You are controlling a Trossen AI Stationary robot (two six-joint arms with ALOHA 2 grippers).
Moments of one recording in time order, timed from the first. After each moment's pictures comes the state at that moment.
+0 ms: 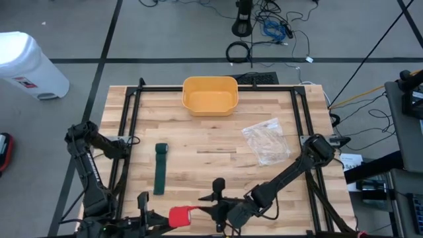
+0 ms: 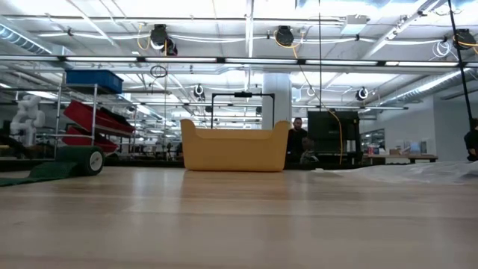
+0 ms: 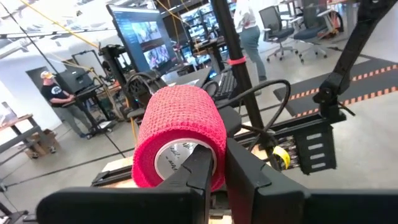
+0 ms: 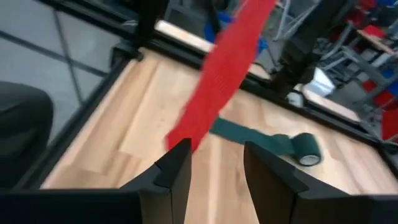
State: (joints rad) left arm -1.10 1.63 1.46 0.17 -1.16 0.32; right arm 0.64 2.04 1.45 0.16 0.66 -0.10
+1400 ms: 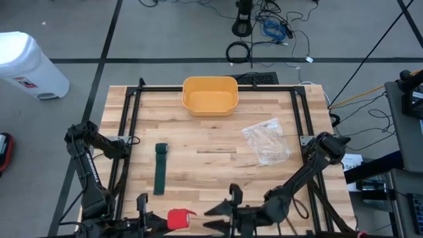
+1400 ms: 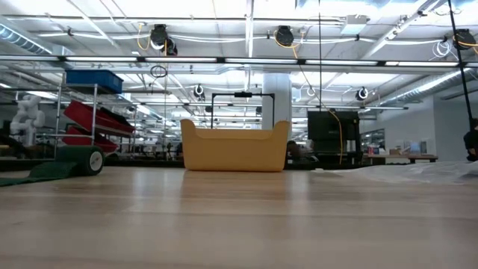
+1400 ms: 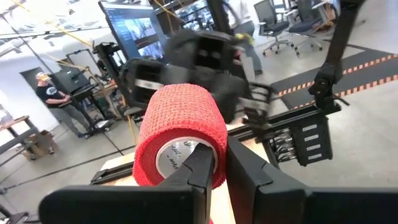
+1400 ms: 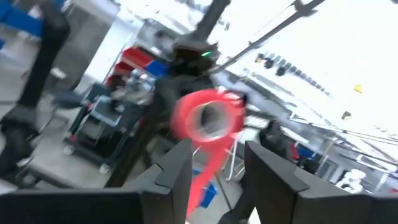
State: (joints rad) left arm -1.11 1.63 1.46 0.11 -1.15 0.29; right arm 0.73 1.93 1.45 0.89 0.65 -0.74
